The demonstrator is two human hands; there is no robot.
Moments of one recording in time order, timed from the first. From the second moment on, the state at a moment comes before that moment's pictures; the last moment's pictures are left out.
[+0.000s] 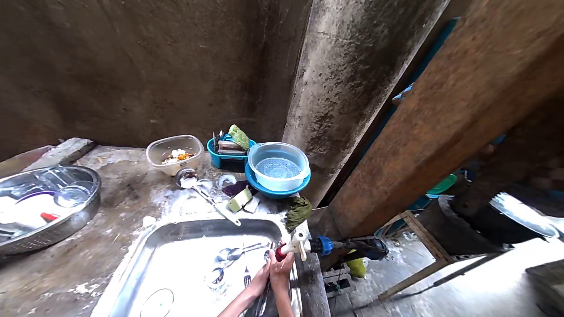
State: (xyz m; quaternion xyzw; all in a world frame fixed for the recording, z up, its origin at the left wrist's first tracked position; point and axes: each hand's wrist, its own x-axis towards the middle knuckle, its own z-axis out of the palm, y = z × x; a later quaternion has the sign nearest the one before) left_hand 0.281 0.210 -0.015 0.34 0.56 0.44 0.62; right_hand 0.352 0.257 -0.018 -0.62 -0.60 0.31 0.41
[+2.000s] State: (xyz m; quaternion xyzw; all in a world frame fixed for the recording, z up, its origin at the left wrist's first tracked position) left_hand 0.150 0.196 -0.034 0.17 0.75 0.40 0.50; right_hand 0.336 0.248 -0.094 -0.40 -0.79 0.46 -0.11
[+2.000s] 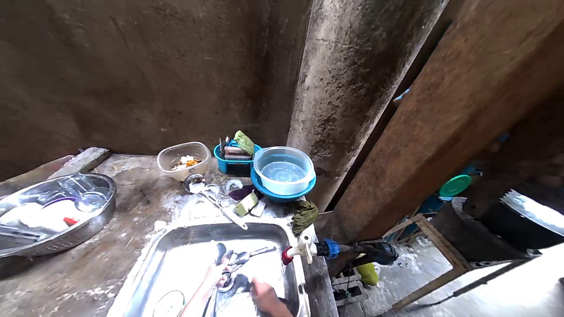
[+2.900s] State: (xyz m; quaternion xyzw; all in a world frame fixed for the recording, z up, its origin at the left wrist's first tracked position) left_hand 0.252 0.216 -0.031 0.21 0.53 0.60 0.56; right_hand 0.393 0.251 -0.004 -0.55 -0.74 0.38 0.02
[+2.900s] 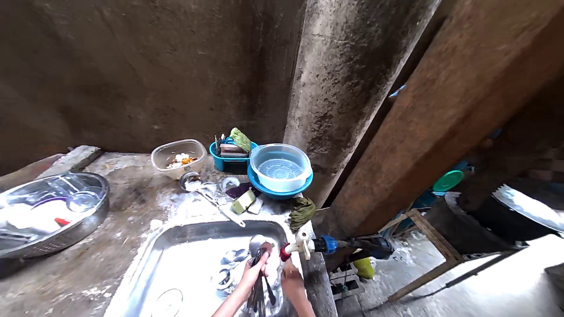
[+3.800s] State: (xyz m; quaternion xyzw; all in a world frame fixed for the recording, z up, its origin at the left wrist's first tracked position) left_hand 0.262 0.239 -0.038 0.05 0.60 0.51 0.62; right_hand 0.371 0.242 0.008 -0.68 -0.61 0.41 0.05
